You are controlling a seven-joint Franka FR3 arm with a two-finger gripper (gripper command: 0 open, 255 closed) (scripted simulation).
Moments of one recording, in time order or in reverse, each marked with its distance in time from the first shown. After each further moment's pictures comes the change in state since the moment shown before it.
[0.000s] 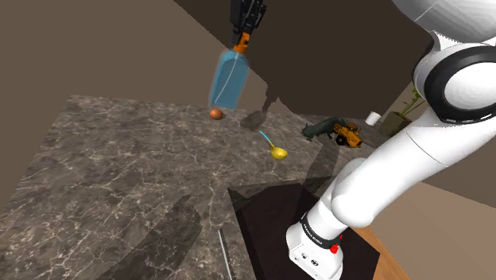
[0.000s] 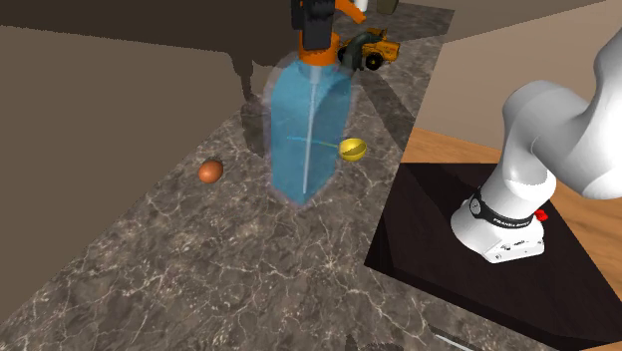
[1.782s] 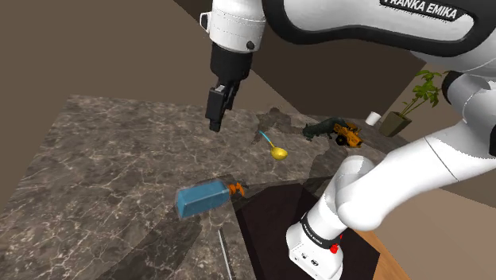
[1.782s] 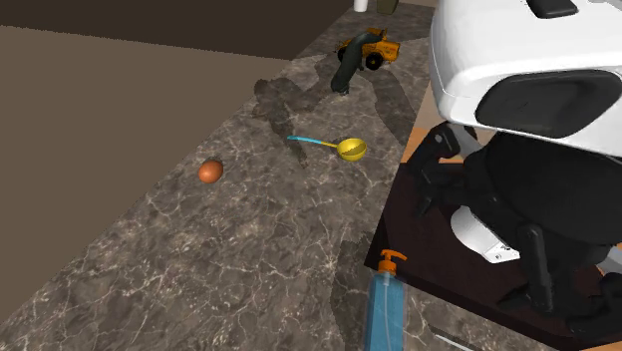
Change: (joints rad) arm 0.179 -0.230 0.233 -0.549 0.014 0.255 0.038
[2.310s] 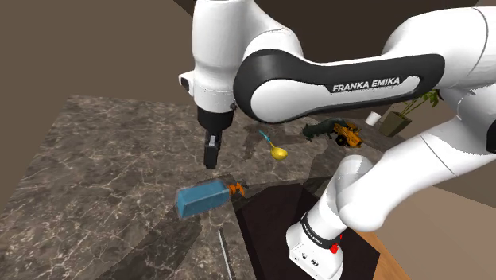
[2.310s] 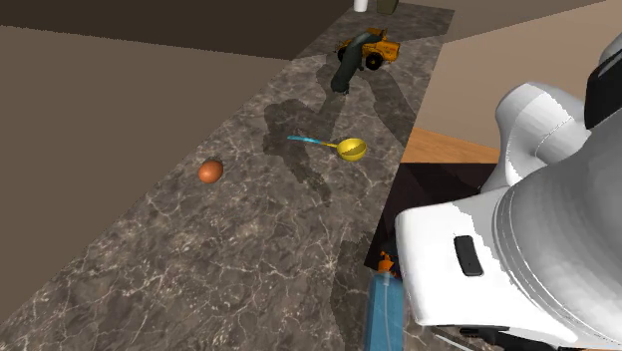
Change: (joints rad) arm 0.048 0.053 0.046 -0.213 -0.075 0.209 -0.140
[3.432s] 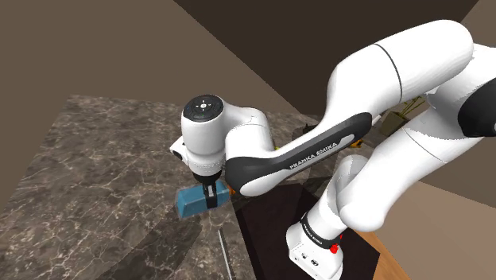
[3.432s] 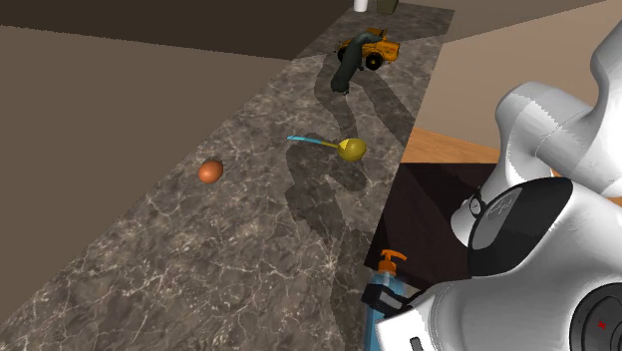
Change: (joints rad) arm 0.006 0.193 0.060 -0.247 -0.186 0.367 -0.062
